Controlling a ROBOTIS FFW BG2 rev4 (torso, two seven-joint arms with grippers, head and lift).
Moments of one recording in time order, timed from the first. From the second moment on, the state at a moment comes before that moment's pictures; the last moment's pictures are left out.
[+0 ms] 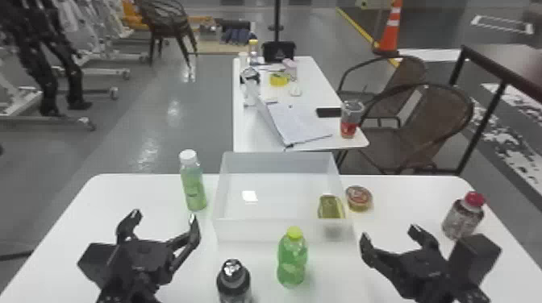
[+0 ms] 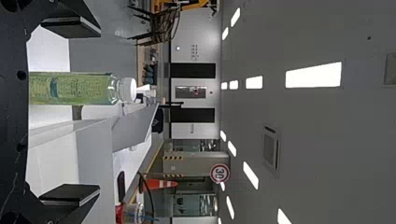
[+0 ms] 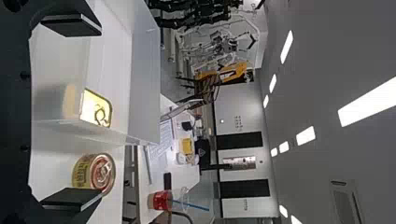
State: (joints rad) left arm 0.25 0.01 0.02 -1.72 0.02 -0.27 -0.10; right arm 0.25 -0.05 -0.04 -1.80 -0.15 0.05 0.33
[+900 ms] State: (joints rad) left arm 0.27 0.00 0.04 -1.74 -0.01 -0.24 -0.10; right arm 0.42 -0.04 -0.04 -1.90 -0.17 -0.02 0.34
